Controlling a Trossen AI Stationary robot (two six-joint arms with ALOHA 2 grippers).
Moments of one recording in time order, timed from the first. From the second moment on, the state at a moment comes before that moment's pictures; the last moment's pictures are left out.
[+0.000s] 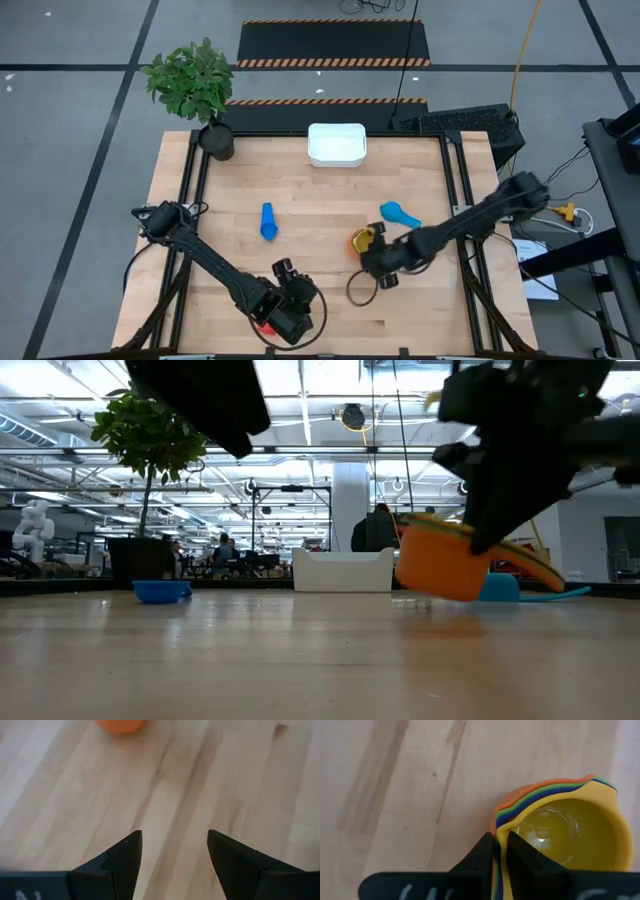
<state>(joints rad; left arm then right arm) -0.64 1.99 1.60 -0.84 -0.54 -0.89 0.40 1.58 0.91 -0.50 0.29 0.07</state>
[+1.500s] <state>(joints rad) -0.61 1.83 1.60 -0.93 -0.61 -0.82 0.40 1.56 1.10 -0.62 0.39 0.00</state>
